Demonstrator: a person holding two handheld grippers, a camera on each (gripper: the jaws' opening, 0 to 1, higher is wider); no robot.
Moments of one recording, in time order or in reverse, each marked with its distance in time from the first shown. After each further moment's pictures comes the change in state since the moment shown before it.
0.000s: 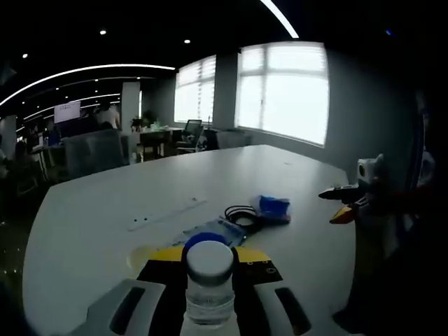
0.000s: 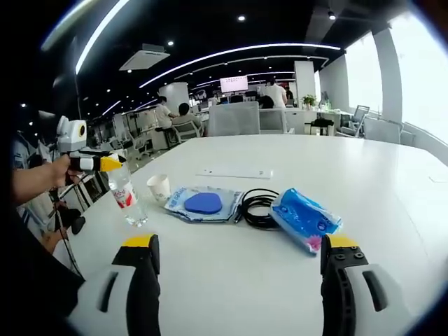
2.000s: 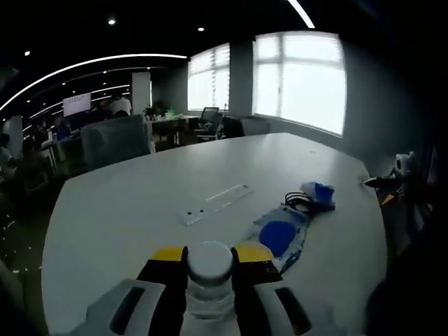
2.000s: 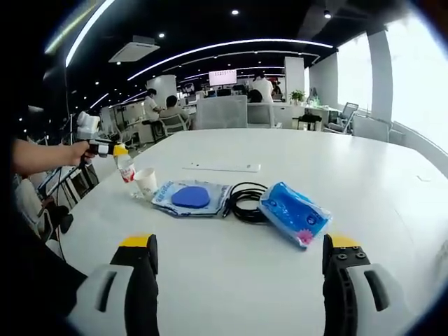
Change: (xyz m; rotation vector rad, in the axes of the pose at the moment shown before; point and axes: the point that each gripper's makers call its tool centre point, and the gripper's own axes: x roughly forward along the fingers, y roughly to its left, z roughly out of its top) left arm 0.042 0.150 -0.021 0.016 0.077 0.052; right arm 0.000 -0.007 -0.009 -0.006 0.051 -0.095
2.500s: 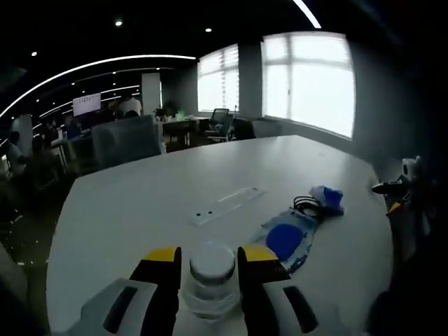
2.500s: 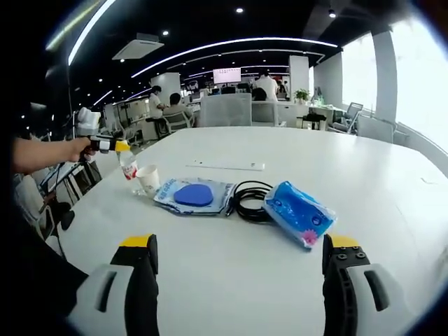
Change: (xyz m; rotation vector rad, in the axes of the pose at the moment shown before) left arm -0.007 0.003 0.004 -0.069 -0.036 0.133; right arm 0.007 0.003 -0.003 -0.013 0.011 0.022
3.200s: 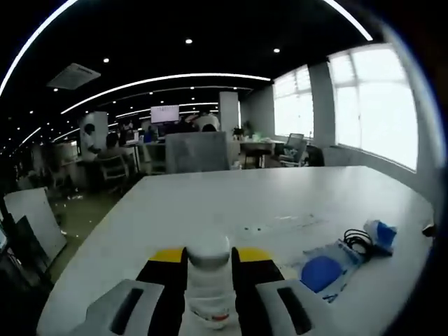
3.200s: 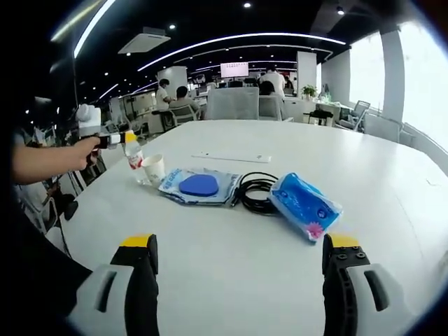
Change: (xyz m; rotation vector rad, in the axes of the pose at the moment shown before) left arm -0.014 0.001 -0.007 -0.106 -0.120 0.452; right arm -0.001 0.006 -0.014 -0.024 0.034 0.034
